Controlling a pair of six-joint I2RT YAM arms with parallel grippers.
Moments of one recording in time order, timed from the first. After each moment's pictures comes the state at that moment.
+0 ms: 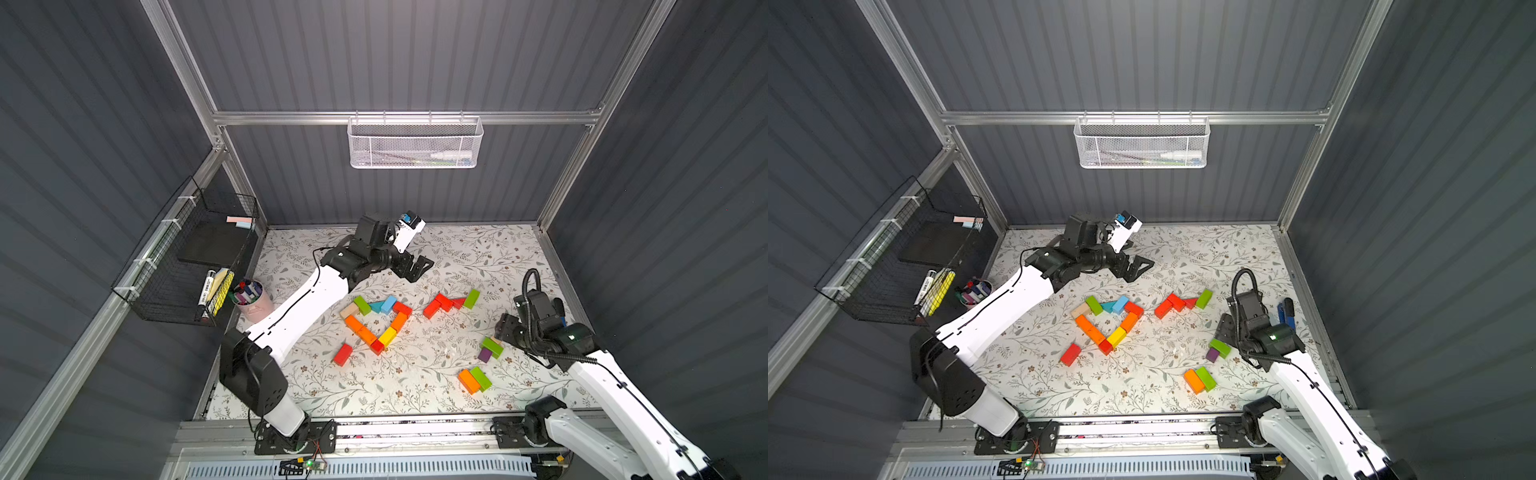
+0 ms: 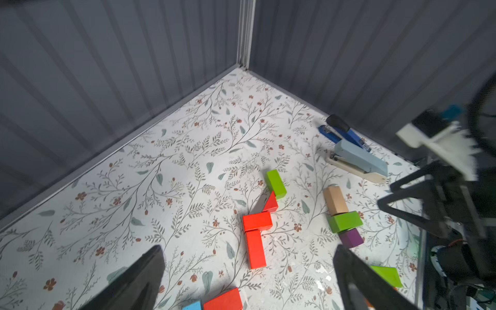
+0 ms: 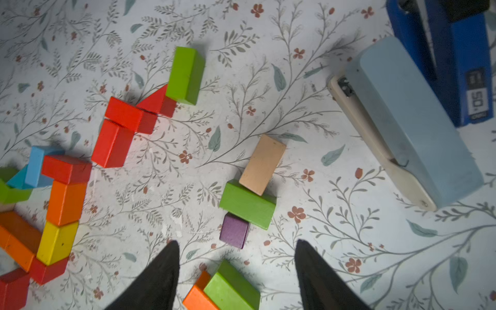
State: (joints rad) left arm -0.59 1.56 1.51 -0.43 0.39 0.09; right arm 0.31 0.88 0.74 -0.92 0.15 0.70
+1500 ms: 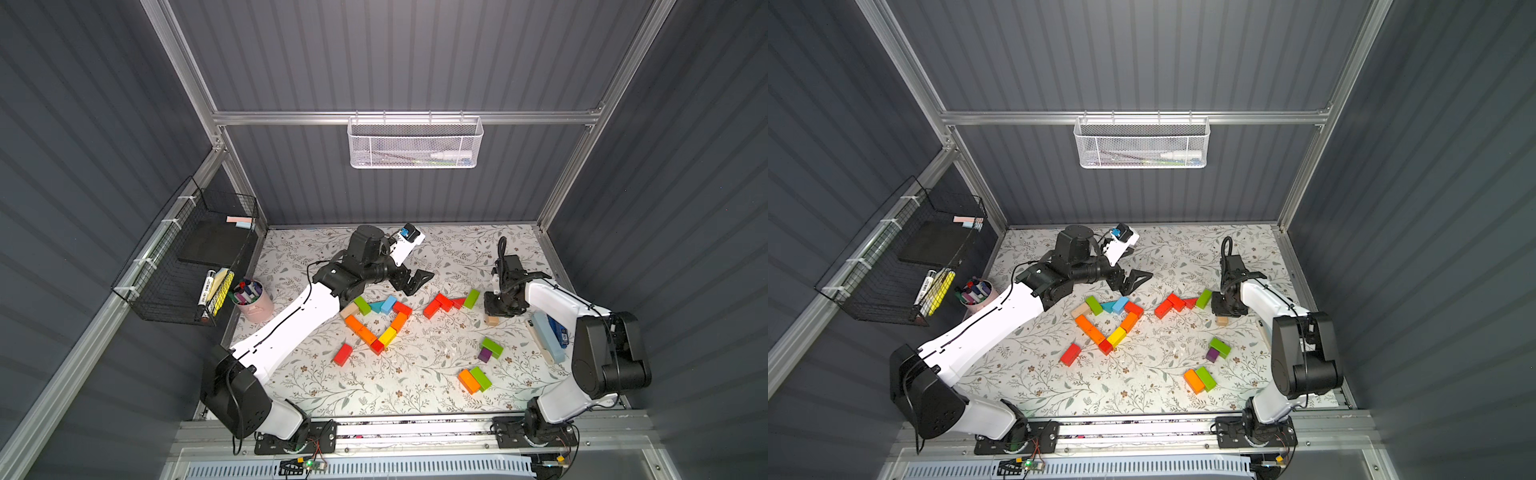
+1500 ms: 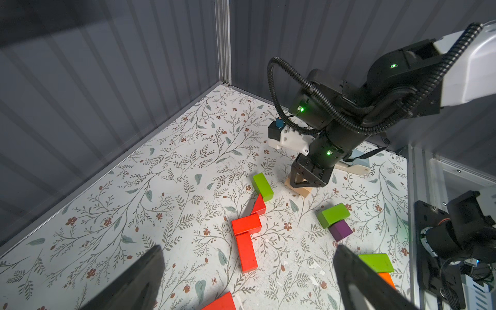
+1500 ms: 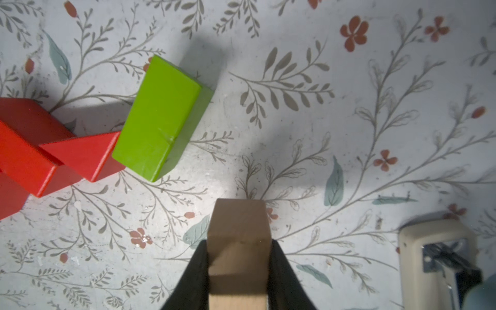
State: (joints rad) left arm -0.60 1.47 1.36 -0.32 0.40 0.13; right arm 0.14 1.60 1.01 -0.71 -0.01 0.15
